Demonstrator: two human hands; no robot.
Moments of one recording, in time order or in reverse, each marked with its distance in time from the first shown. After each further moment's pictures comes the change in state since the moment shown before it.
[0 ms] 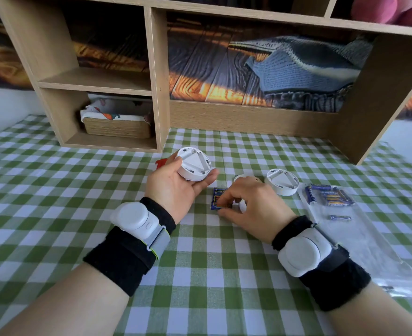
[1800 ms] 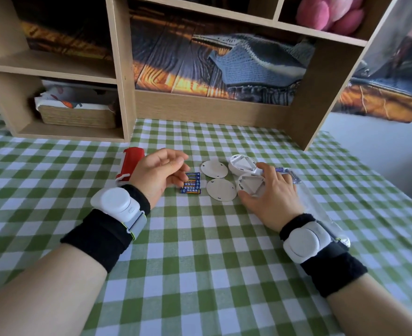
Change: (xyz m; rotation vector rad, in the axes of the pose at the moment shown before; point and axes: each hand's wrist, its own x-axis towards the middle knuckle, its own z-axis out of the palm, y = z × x) left_hand -0.005 -0.012 -0.005 0.691 -0.174 0.149; right_hand -0.067 0.020 -0.043 -0.267 0.136 0.669
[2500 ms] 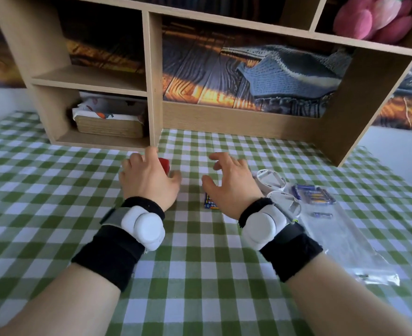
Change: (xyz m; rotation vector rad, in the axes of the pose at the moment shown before) left_hand -0.001 0.018 -0.028 1.360 0.593 -0.050; right_hand 0.041 -0.112 0.039 0.201 -0.051 -0.338
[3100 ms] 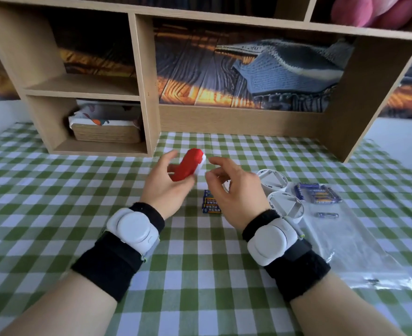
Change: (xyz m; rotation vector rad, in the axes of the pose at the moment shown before) left_hand -0.006 0.023 0.005 -0.704 -0.250 0.006; right_hand -0.013 0.008 -0.004 0.290 0.173 -0.061
